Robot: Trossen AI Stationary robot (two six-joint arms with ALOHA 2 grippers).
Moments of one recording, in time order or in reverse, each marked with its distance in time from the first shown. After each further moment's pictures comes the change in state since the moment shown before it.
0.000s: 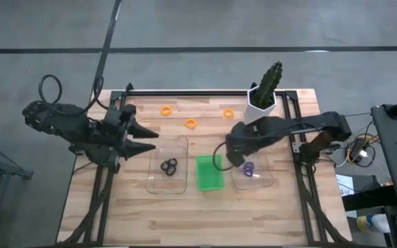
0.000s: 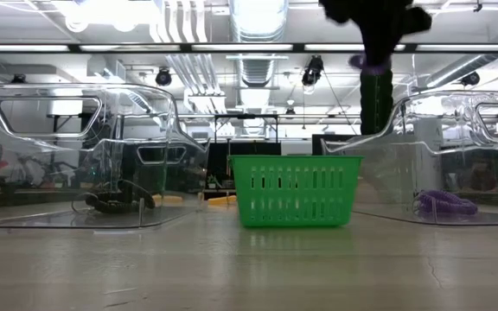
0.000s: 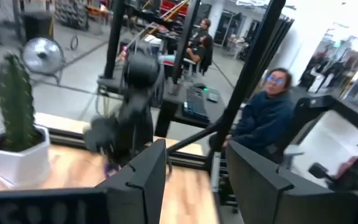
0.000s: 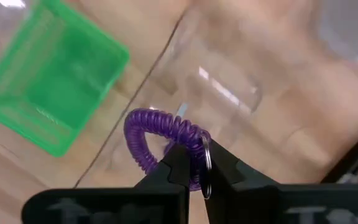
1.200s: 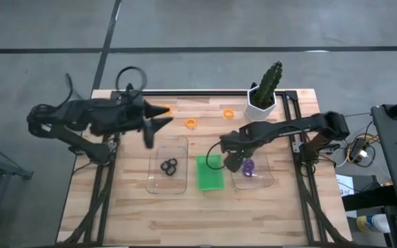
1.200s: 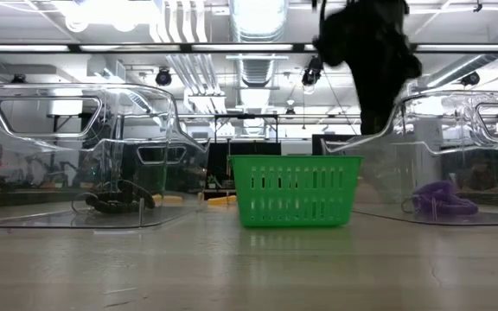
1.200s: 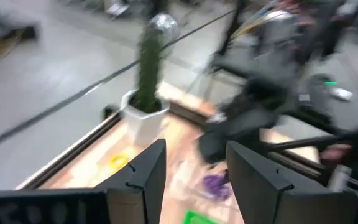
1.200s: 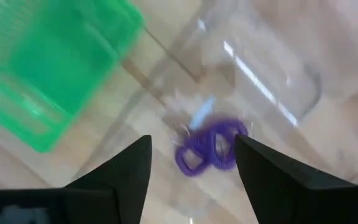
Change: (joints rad) left arm 0.264 0.085 0.000 -0.155 -0.171 -0.083; right arm -0.072 0.000 -0.253 0.277 -0.161 -0.140
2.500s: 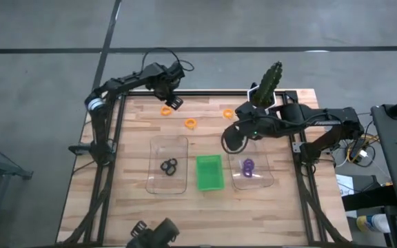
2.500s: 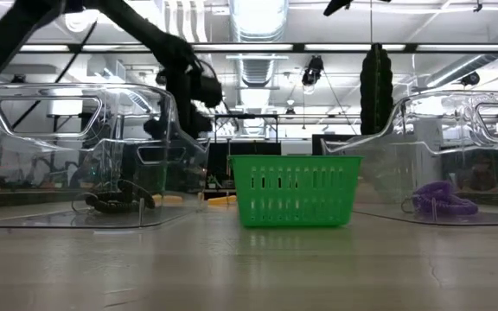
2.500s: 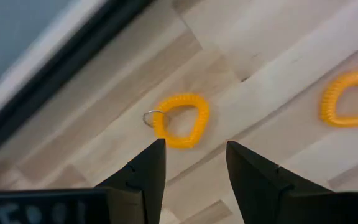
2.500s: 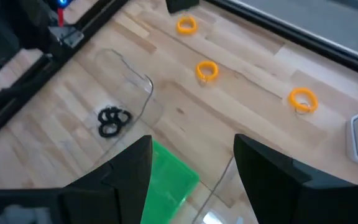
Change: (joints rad) left arm 0.915 0.743 0.000 -0.397 0.443 0.244; right arm 0.054 -0.159 0.344 0.036 0.411 0.035
